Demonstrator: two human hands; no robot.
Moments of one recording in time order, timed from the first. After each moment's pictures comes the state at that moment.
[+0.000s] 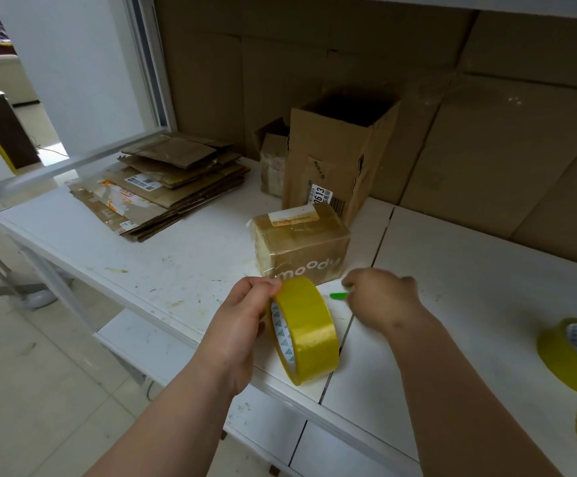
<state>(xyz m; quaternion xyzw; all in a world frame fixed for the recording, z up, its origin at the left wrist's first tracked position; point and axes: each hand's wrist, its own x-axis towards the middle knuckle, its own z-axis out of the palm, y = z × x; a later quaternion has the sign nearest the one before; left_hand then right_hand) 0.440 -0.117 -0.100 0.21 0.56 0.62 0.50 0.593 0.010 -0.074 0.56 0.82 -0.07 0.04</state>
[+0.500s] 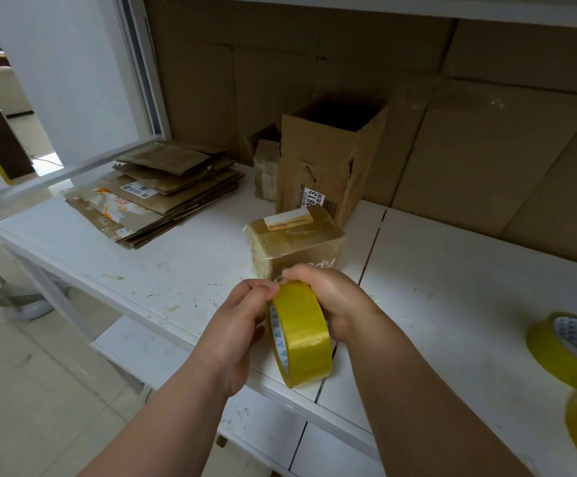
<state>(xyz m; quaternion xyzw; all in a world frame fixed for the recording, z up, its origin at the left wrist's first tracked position) 0.441 -0.120 -0.096 0.24 0.56 0.60 0.51 0.550 -0.025 -0.061 0.50 0.52 -0.67 -0.17</state>
